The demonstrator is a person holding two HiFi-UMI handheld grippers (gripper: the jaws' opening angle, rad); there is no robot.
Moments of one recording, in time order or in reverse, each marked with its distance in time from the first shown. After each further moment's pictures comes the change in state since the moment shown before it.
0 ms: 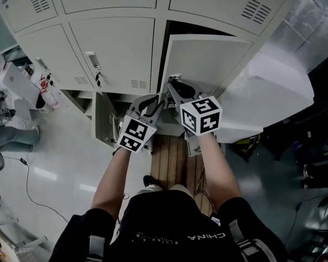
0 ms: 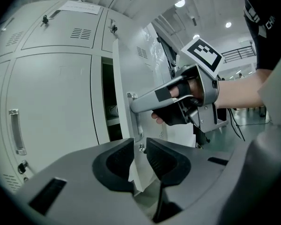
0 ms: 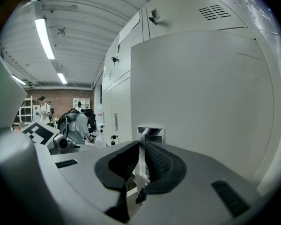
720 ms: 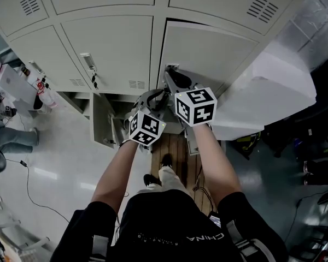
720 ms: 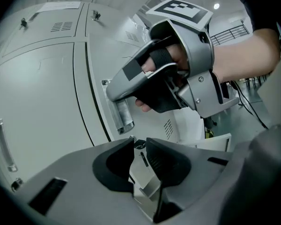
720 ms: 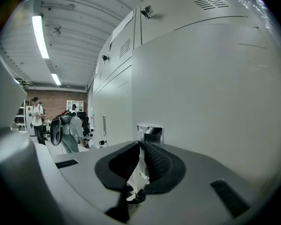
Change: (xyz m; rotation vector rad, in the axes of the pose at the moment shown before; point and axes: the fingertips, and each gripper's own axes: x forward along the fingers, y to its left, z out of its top) left arm 0.057 0.012 -0.031 0.144 0.065 0.047; right arm 0.041 -0.027 0.010 0.019 -0.047 -0.067
